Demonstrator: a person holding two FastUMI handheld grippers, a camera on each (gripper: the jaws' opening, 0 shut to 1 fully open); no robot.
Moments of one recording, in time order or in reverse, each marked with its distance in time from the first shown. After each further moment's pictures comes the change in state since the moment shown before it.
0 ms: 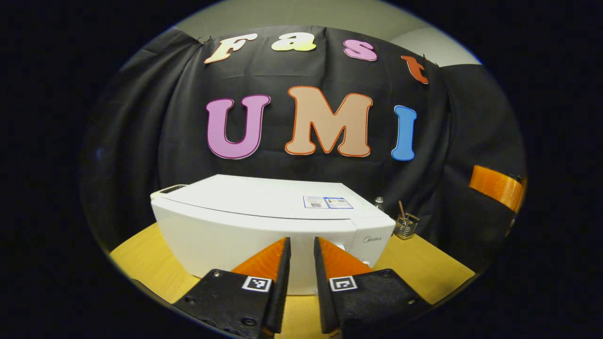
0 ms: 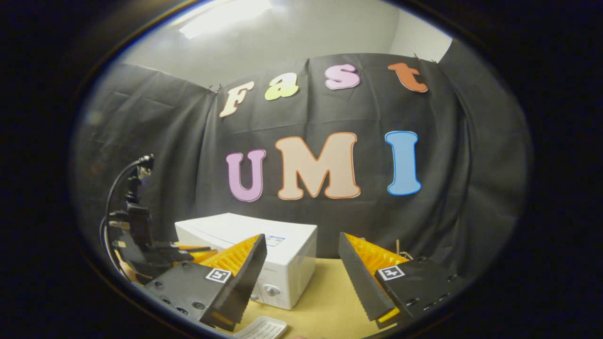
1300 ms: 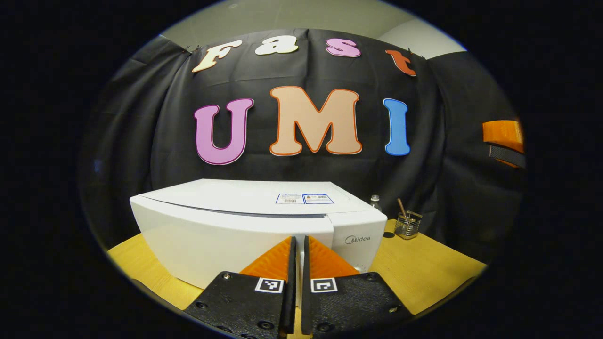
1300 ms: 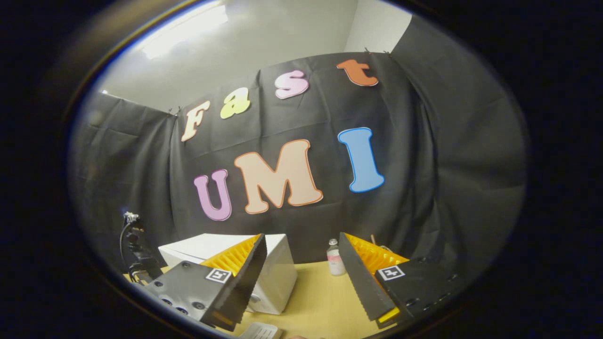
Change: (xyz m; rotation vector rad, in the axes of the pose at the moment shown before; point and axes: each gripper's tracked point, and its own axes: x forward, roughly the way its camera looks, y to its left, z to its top) left arm 0.054 -0.050 -0.038 0.050 -0.058 -0.014; right arm -0.013 -0.092 0.009 0.182 -0.062 -0.180
